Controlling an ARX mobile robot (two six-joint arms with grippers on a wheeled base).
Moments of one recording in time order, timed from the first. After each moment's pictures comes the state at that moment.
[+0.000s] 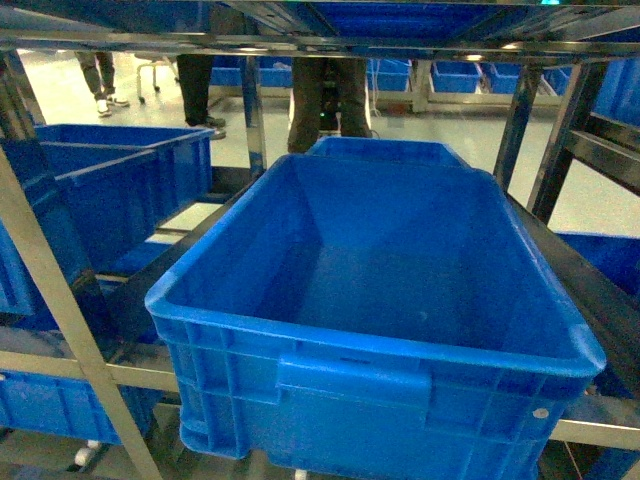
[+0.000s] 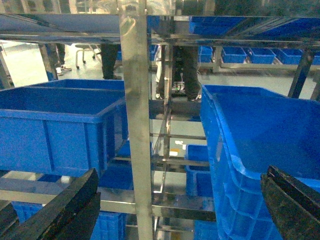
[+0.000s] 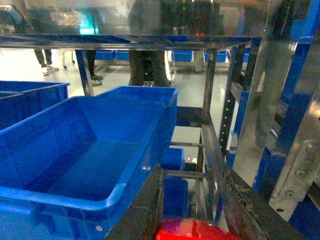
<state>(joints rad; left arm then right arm) 0.00 0.01 0.01 0.00 0.00 0.00 0.00 0.08 0.08 -0.01 0.00 0.01</state>
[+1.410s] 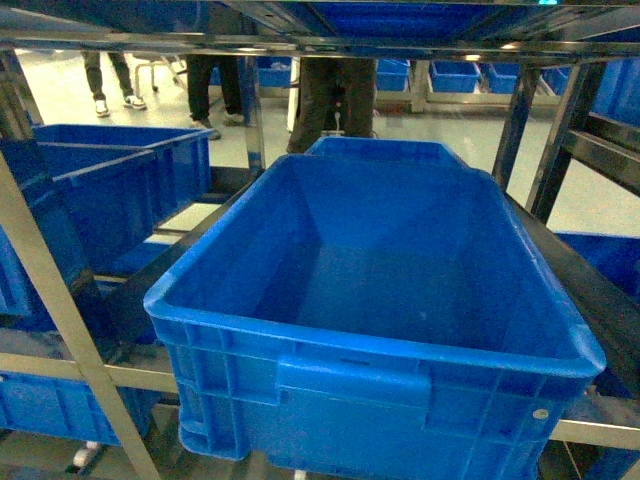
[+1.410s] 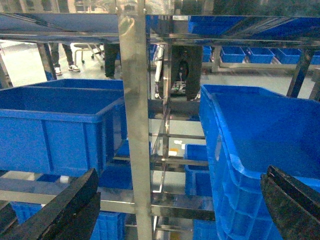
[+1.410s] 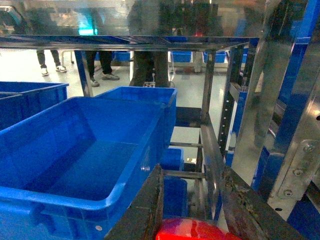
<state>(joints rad) 0.00 0.01 0.01 0.00 0.00 0.00 0.00 0.08 0.08 -0.02 0.00 0.01</state>
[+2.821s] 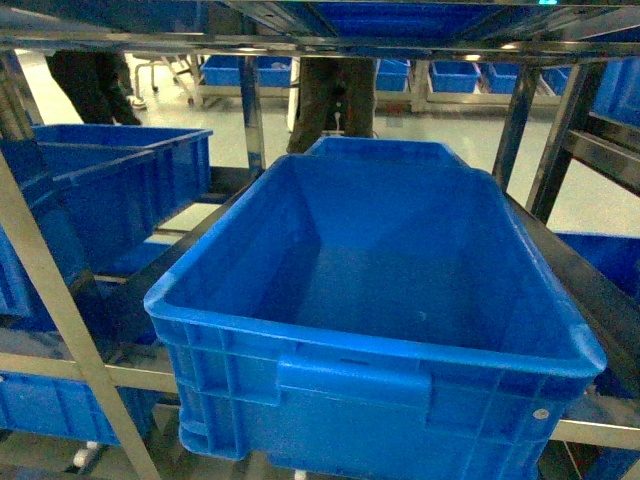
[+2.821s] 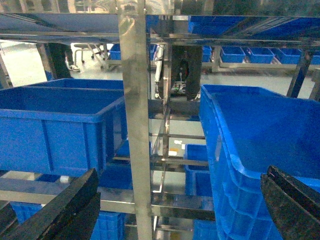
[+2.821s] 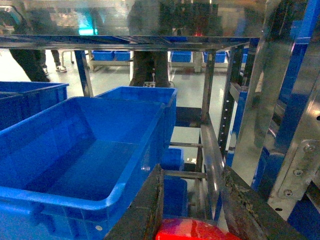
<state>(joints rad) 0.00 0.01 0.01 0.00 0.00 0.00 0.00 0.08 0.08 -0.02 0.00 0.01</state>
